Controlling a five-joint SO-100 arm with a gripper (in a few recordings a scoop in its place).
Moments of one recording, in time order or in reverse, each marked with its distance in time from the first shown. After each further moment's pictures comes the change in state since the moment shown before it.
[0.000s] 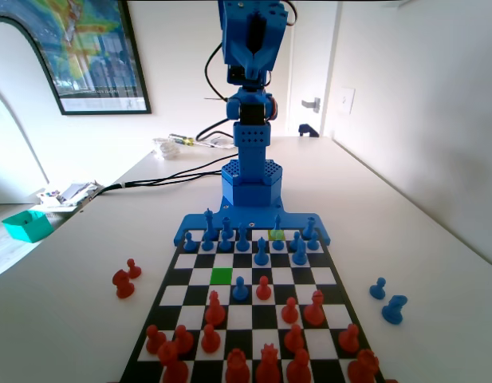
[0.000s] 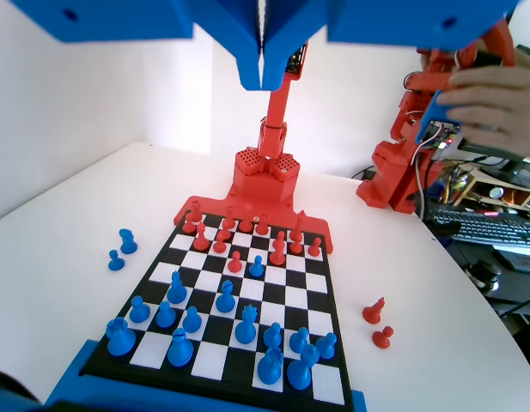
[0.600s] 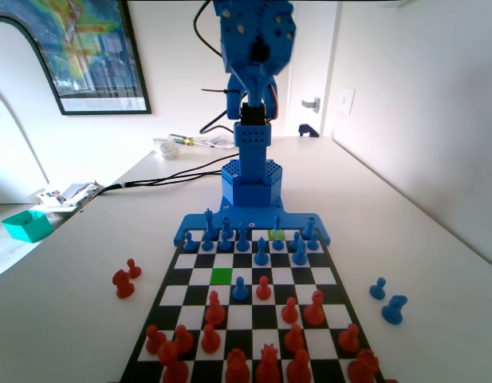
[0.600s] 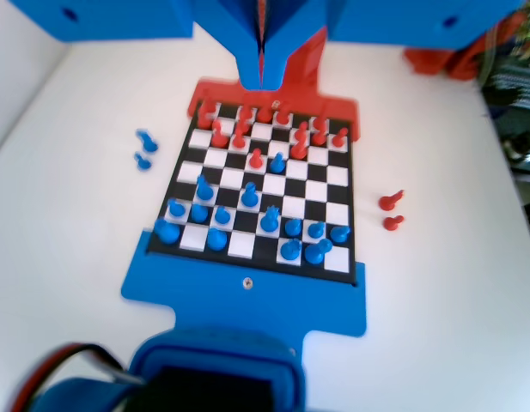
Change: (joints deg) arm -2.0 -38.7 -13.4 7.6 1.1
